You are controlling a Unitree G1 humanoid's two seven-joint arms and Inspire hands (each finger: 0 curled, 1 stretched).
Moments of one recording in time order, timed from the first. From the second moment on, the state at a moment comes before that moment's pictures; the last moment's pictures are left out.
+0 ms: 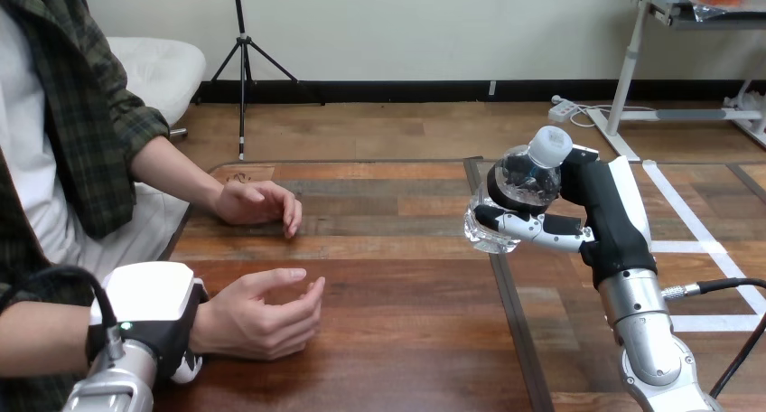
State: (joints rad) left arm -0.02 0.54 -0.29 0.10 1.06 0.31 -0.15; right arm -0.52 -0.27 0.00 1.14 -0.23 -0.86 -0.18
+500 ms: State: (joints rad) left arm -0.02 0.53 -0.29 0.18 0.98 0.26 0.02; right arm -0.52 -0.27 0.00 1.14 -0.22 -0.86 -0.18
